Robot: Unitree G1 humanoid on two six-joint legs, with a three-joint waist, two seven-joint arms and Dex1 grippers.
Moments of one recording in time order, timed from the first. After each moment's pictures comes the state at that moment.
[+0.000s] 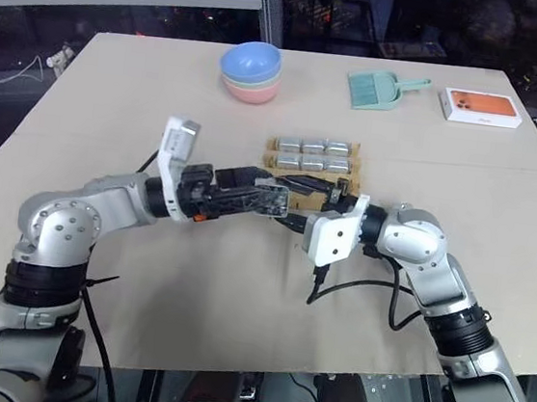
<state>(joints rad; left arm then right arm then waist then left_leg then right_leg) -0.48 0.57 0.13 -0.25 -1.03 1.02 -0.76 -0.47 -0.49 0.29 -0.13 -0.08 -0.44 0.83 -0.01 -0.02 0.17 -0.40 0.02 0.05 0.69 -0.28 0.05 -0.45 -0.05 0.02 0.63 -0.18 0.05</state>
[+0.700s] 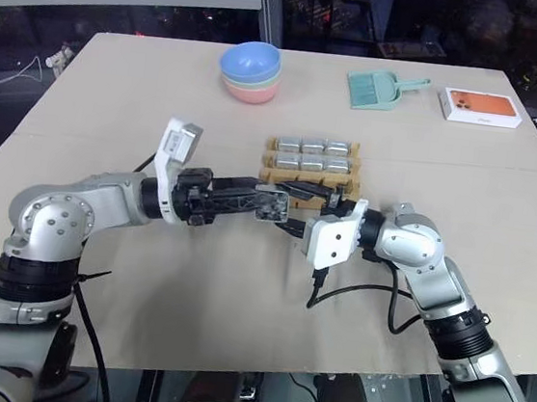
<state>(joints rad) -0.49 0.62 0.11 -0.24 -1.05 1.08 -0.81 -0.46 -0.50 0.30 -0.13 -0.08 -0.43 0.83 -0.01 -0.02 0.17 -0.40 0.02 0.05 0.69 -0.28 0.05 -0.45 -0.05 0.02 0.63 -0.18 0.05</state>
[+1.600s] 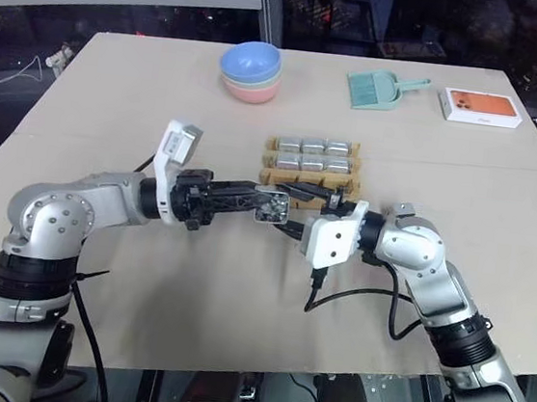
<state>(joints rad) -0.50 0.62 0.10 -0.21 -1.03 1.08 -0.85 -0.42 -0.51 0.30 -0.23 -0.05 -0.28 0.84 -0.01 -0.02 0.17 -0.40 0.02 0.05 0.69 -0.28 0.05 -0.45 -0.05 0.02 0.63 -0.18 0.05</state>
